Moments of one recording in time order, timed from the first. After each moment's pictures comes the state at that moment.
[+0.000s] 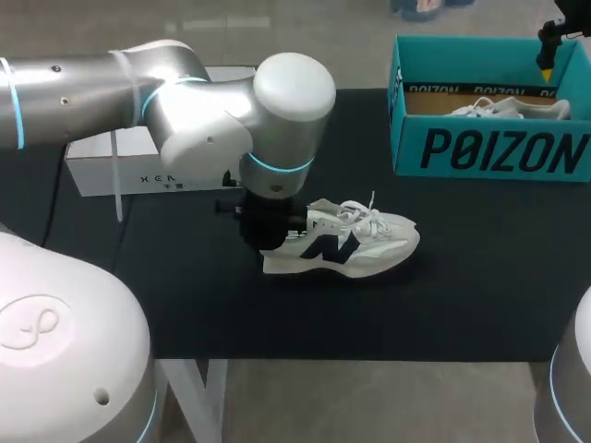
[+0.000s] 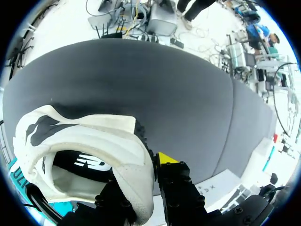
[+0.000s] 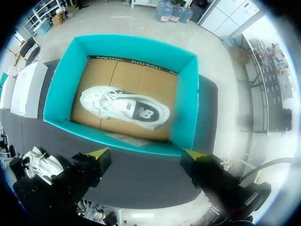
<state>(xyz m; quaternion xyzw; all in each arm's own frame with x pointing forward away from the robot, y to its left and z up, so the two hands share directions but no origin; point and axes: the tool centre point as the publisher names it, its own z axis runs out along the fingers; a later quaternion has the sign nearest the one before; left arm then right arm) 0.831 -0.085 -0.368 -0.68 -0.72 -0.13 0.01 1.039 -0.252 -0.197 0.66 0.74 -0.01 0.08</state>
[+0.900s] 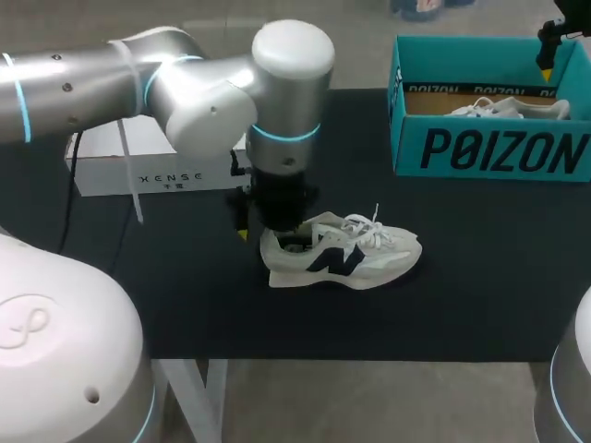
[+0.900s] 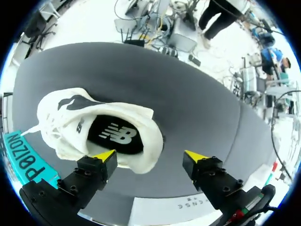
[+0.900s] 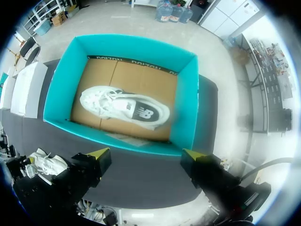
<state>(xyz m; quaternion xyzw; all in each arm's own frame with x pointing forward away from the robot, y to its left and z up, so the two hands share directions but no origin) 0.833 -0.107 -0.345 -0.60 -0.80 -0.06 0.01 1.039 -0.252 -0.197 0.66 0.74 -0.01 0.08</state>
